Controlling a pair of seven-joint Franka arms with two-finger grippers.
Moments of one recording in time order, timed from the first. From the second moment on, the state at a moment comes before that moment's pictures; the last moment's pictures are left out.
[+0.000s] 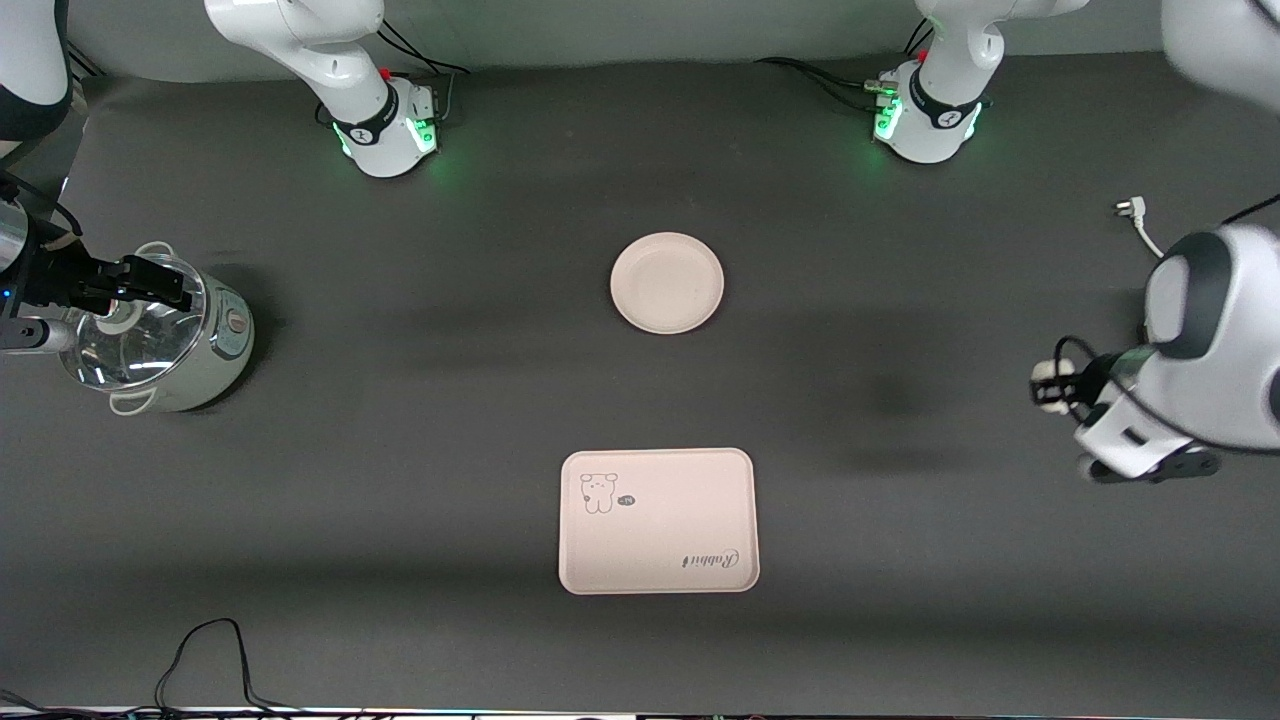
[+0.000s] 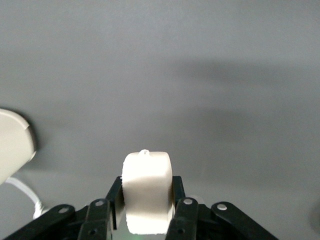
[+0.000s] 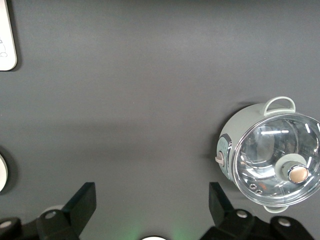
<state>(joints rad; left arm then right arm) 0.01 0.38 -0.06 -1.44 0.08 1.50 -0.14 0.04 0.04 -0.08 -1.61 -0.01 1.54 -0.05</state>
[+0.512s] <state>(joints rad) -0.05 0.35 -0.29 -1.28 0.06 1.33 -0.44 0.04 0.04 -0.08 -1.61 -0.01 1.54 -0.05</state>
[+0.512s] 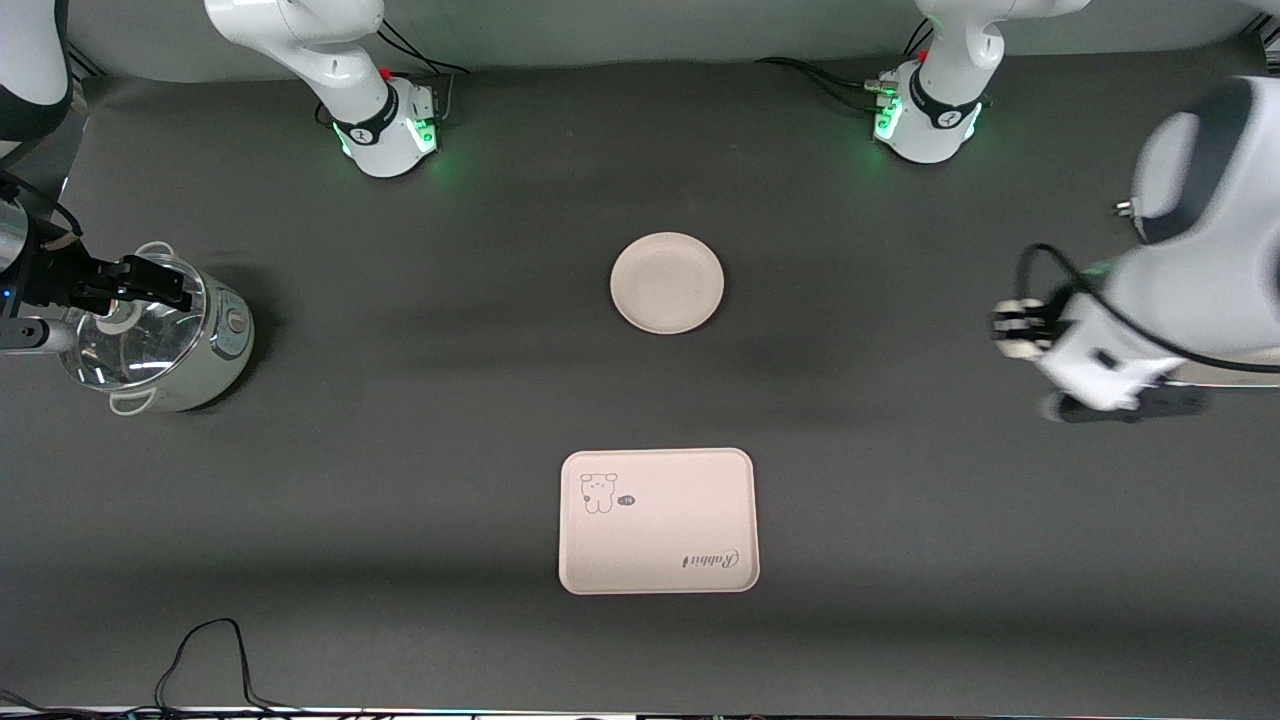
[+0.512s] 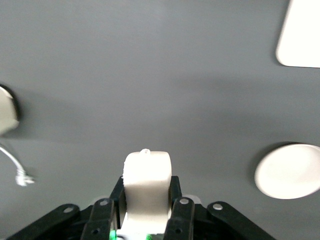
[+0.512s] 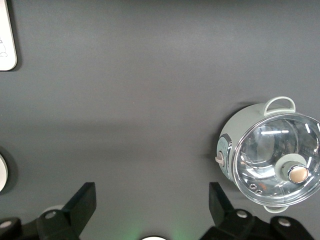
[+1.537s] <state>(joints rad) -0.52 0.60 -0.40 -1.50 0.06 1.87 -1.20 0.04 0.04 -0.08 -1.61 -0.01 1.54 -0.05</state>
